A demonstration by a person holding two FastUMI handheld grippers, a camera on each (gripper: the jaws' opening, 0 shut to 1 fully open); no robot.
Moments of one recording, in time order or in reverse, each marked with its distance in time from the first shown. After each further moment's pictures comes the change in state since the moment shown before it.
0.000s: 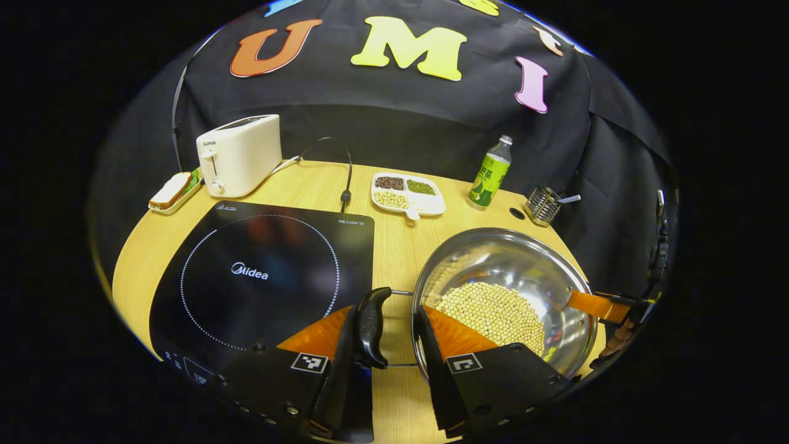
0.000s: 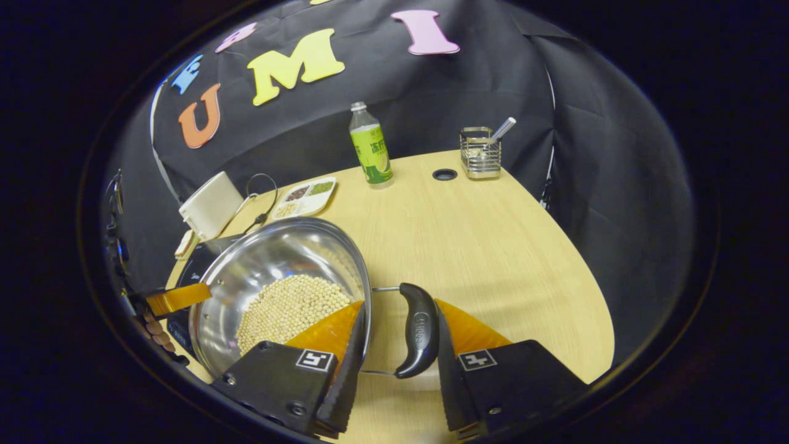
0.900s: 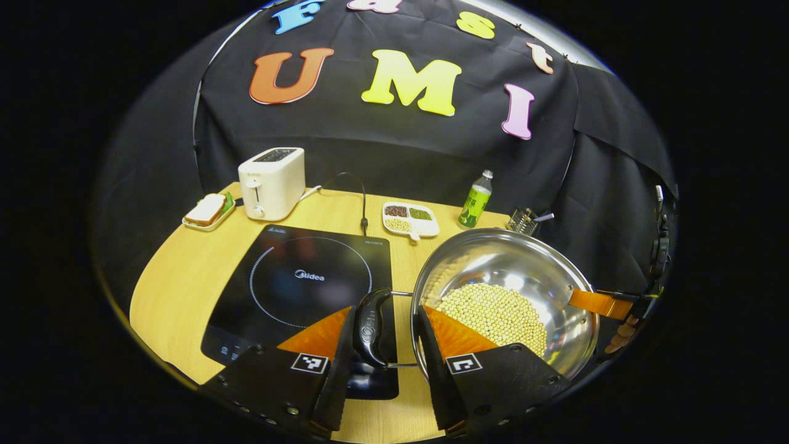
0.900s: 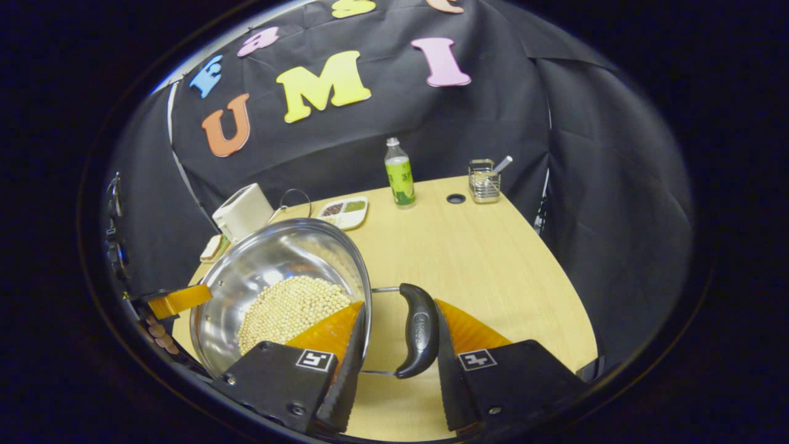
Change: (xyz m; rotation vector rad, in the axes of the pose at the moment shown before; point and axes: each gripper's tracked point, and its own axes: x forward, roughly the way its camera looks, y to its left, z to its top) left arm -0.118 0.029 0.025 0.004 -0.110 0.002; right arm -0.111 0.065 0.009 -0.030 -0.079 0.024
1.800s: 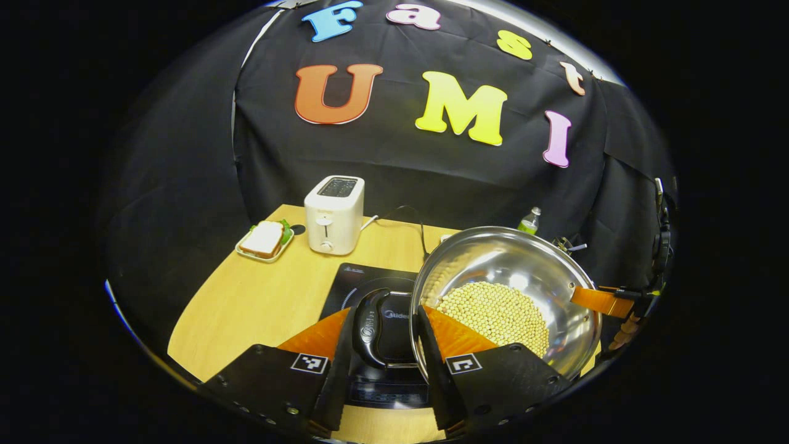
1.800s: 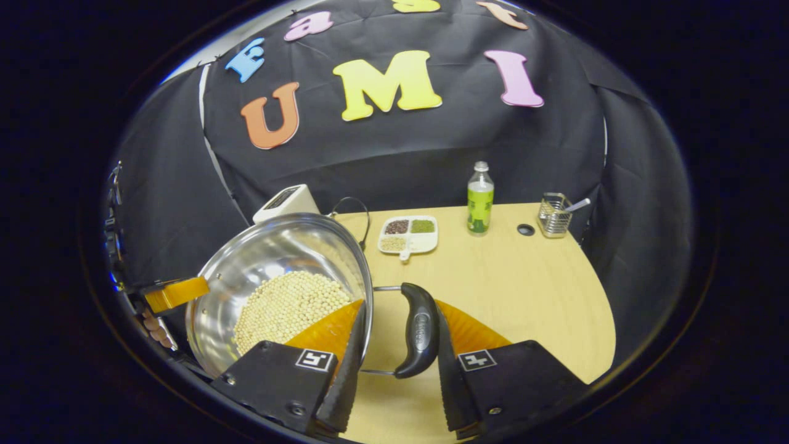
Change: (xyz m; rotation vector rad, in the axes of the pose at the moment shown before) left arm -0.025 0.136 0.068 -0.013 -0.052 0.132; right arm 0.042 0.153 0.050 -0.097 0.011 0.120
